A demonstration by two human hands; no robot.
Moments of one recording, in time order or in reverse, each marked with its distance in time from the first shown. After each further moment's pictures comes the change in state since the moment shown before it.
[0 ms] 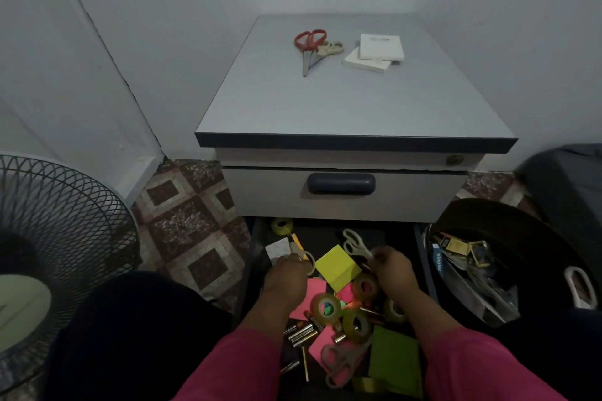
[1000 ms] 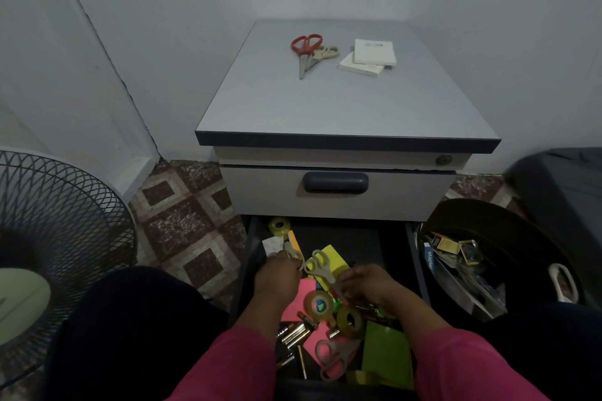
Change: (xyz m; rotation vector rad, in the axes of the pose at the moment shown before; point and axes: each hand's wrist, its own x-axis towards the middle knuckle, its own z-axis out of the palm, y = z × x) left_hand -0.008 -0.004 -0.005 -0.028 0.065 -0.049; right_hand -0.034 -0.018 -0.001 0.274 -0.496 0.165
